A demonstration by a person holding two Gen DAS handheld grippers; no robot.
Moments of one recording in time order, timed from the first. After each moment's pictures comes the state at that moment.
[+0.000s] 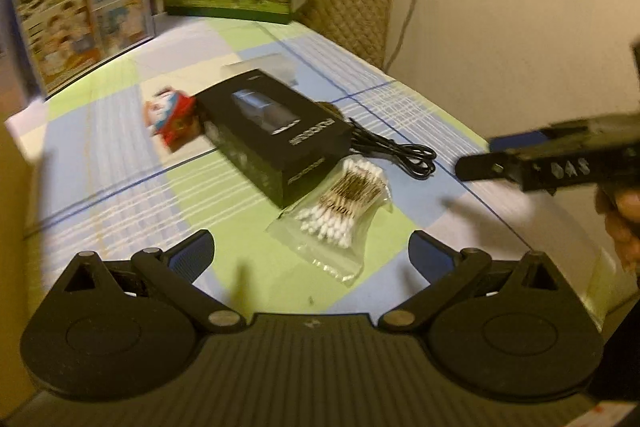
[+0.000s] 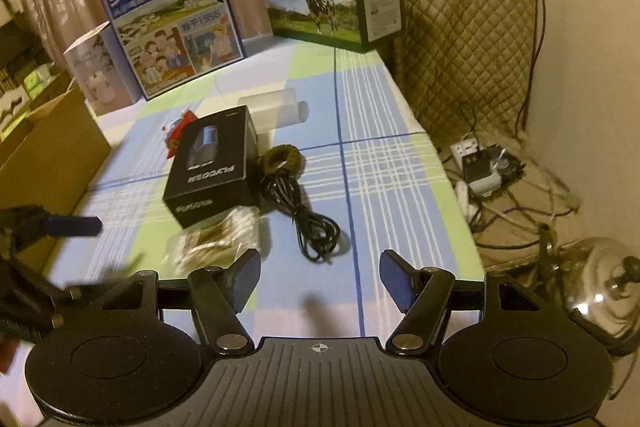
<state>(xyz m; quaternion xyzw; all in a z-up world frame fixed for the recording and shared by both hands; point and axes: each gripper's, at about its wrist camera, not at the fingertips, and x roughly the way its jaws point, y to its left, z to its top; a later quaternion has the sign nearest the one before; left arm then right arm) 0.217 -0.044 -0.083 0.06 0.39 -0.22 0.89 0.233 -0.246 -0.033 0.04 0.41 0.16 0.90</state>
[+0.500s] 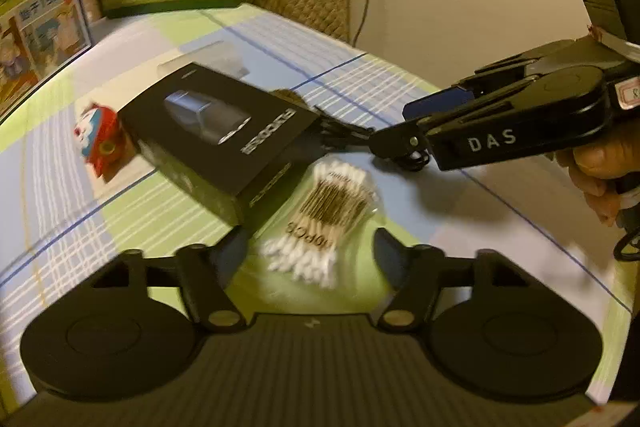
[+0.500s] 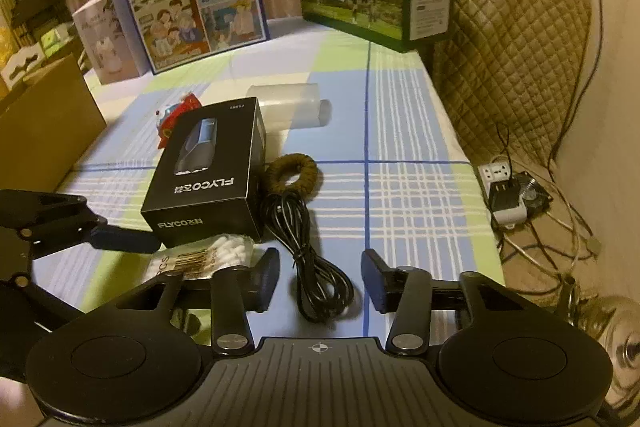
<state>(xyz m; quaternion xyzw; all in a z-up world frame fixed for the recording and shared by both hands) 0.251 -0.079 -0.112 0.10 0.41 -0.25 0.87 0.284 -0.216 -0.057 -0.04 0.41 0.21 0.89</state>
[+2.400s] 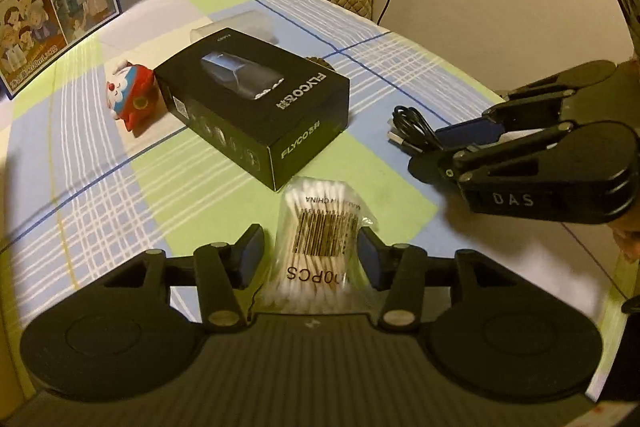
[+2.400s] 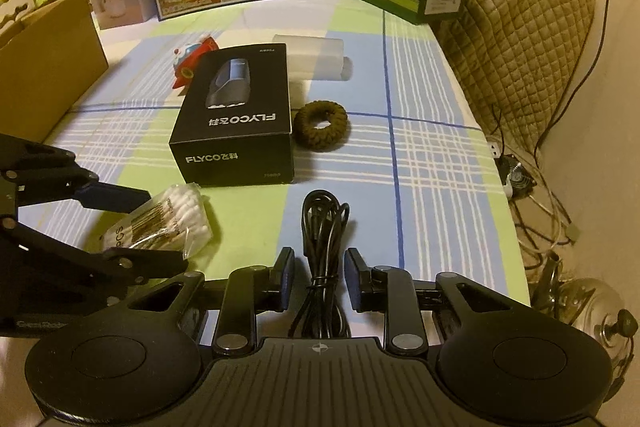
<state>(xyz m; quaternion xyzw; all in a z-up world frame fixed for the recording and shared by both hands) 0.242 -0.063 -0.115 0.10 0.44 -0.22 0.86 0.250 -0.184 -0.064 -0.09 0.44 0.18 0.87</state>
